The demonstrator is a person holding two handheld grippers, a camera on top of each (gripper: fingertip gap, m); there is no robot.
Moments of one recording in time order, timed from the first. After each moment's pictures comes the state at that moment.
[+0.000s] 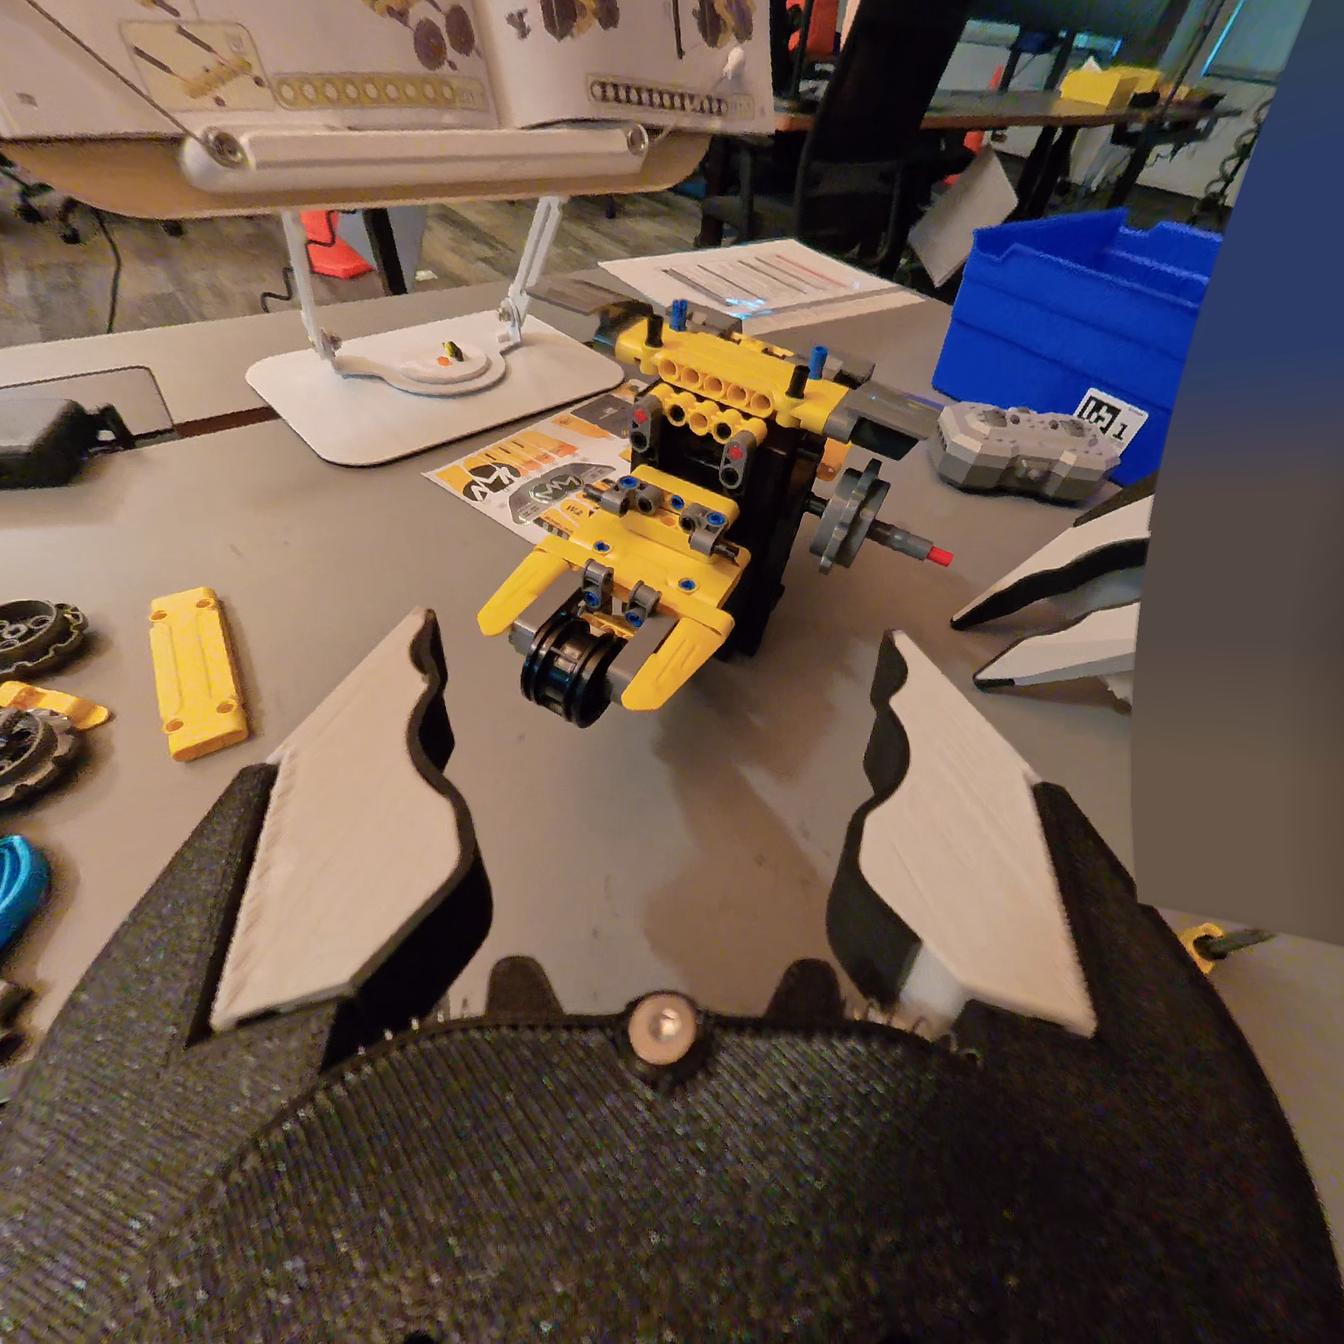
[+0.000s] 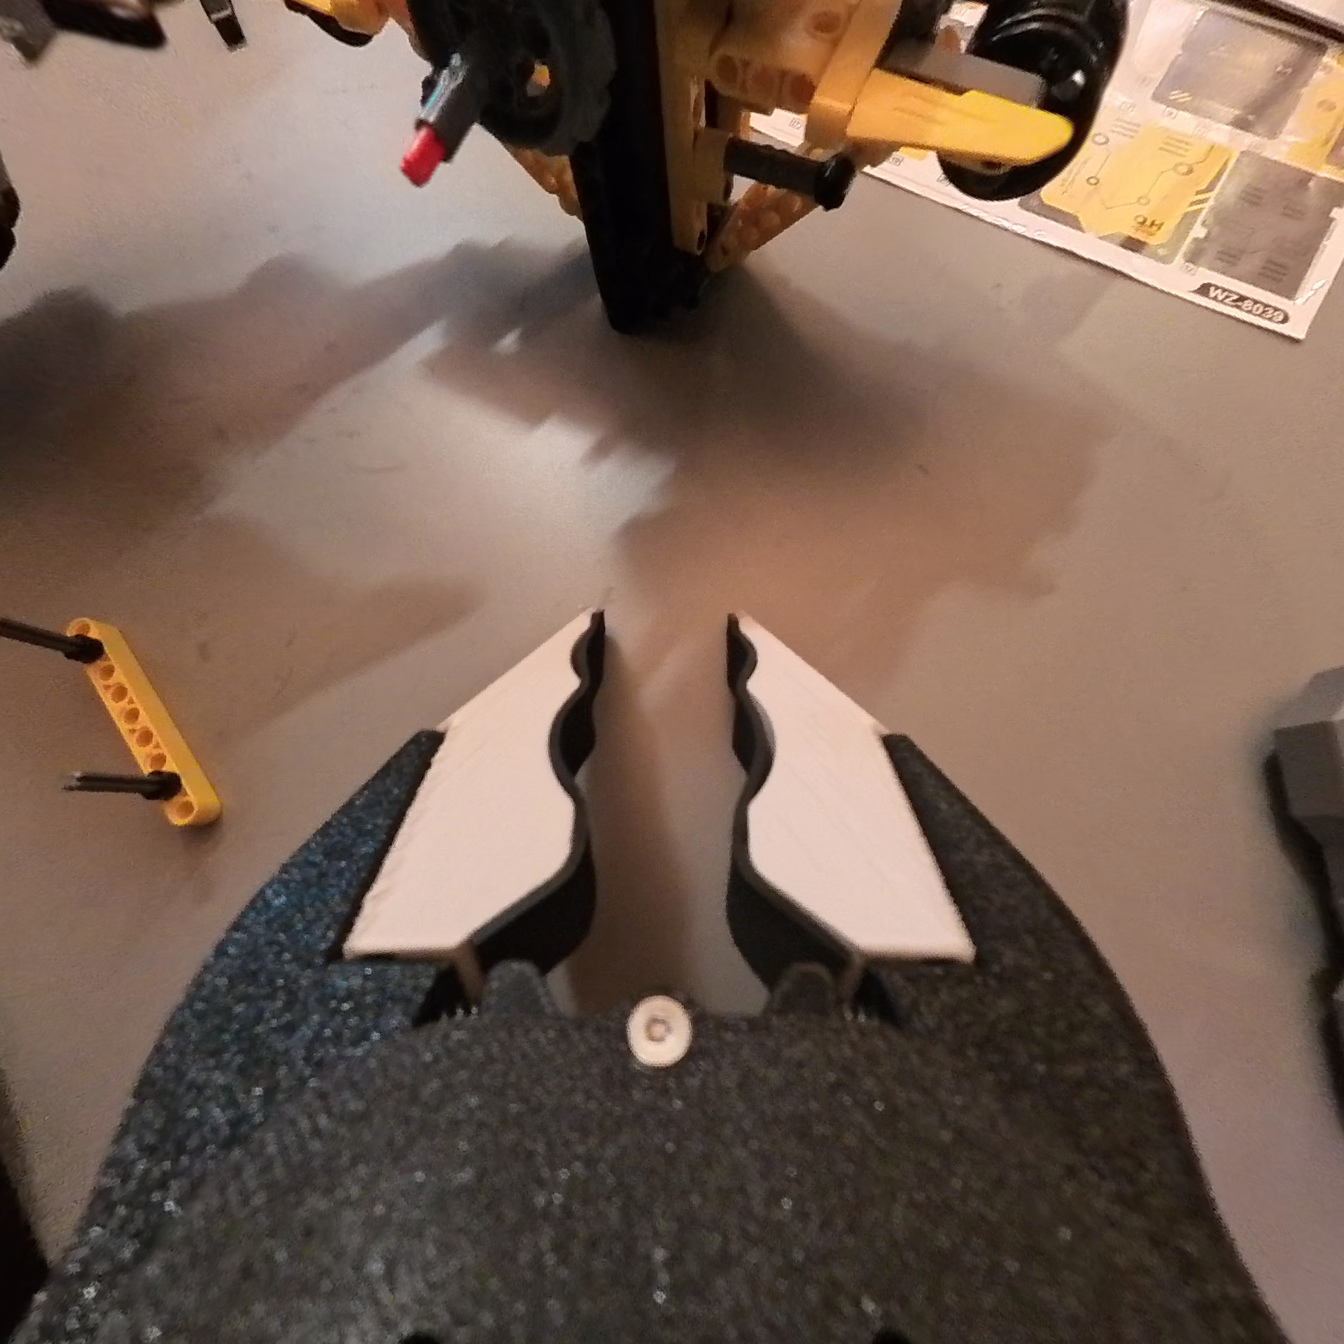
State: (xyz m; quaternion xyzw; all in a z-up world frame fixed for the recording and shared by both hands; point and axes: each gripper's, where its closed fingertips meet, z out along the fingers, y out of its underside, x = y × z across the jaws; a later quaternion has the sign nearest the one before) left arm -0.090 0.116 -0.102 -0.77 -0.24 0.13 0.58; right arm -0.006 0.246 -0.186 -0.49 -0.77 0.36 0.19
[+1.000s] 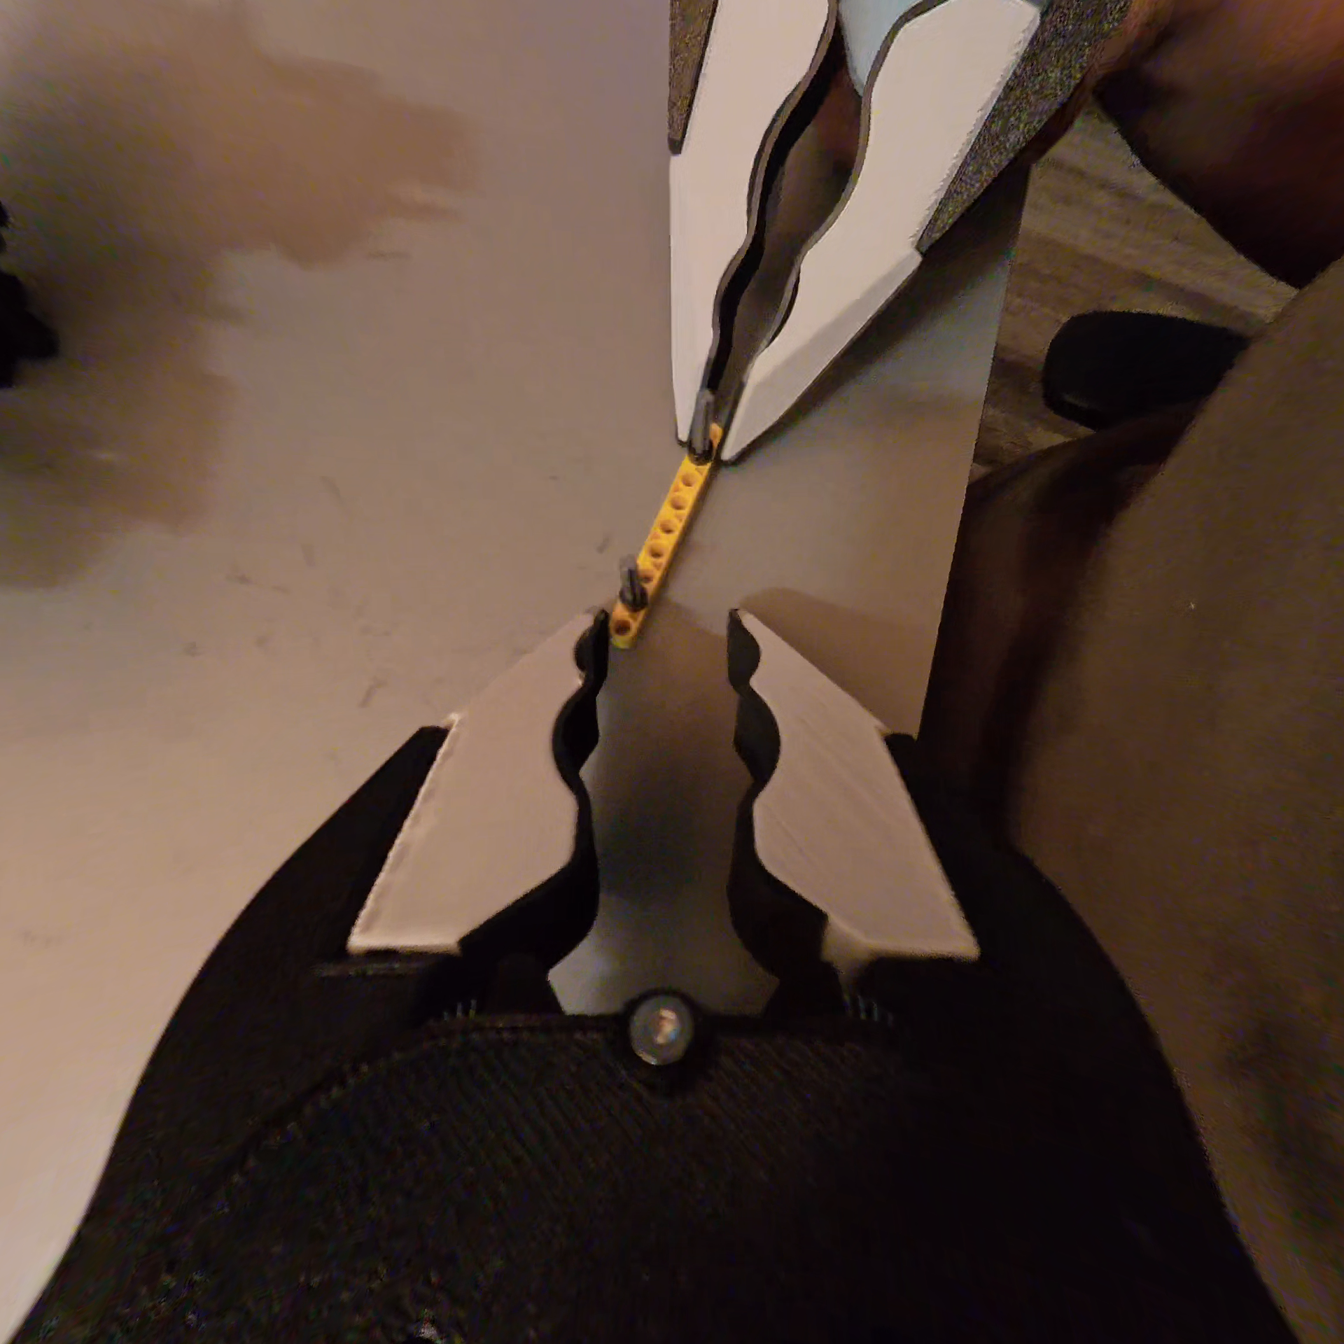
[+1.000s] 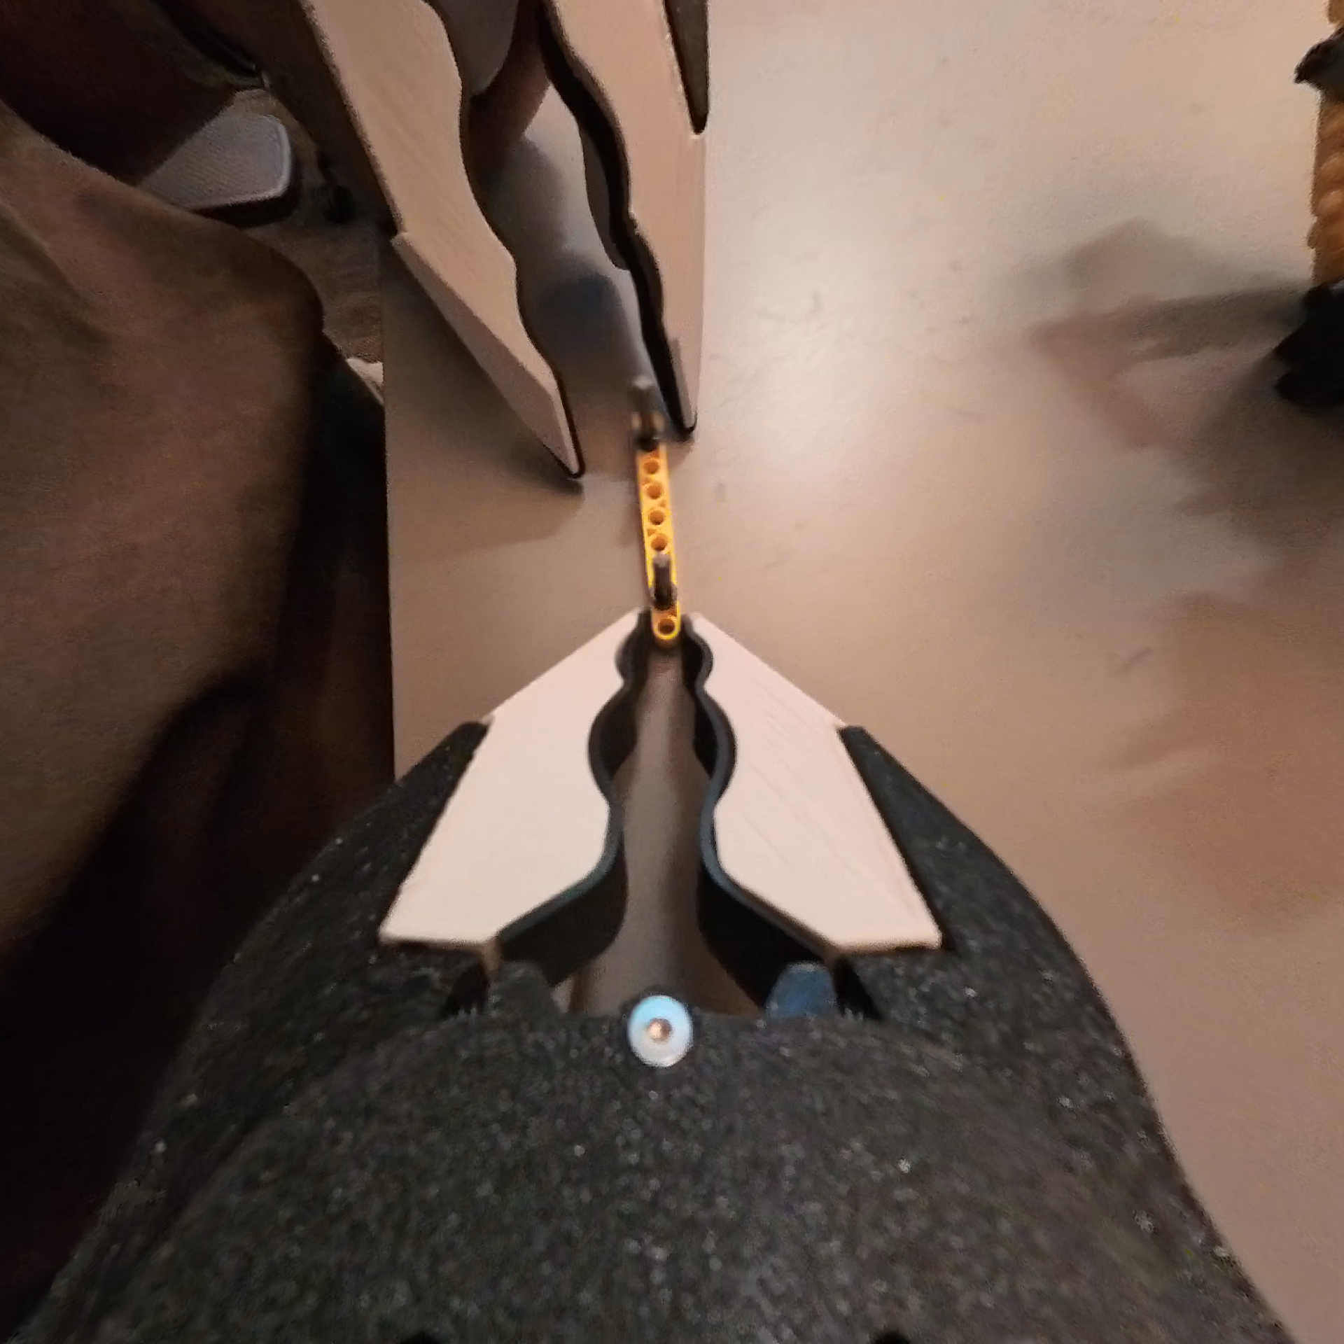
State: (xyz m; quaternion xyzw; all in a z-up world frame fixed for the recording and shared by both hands) left arm 0.083 0.112 -0.185 -0.91 0.00 -0.07 0.40; right arm 0.093 0.153 -0.186 -0.26 -0.88 0.40 0.07
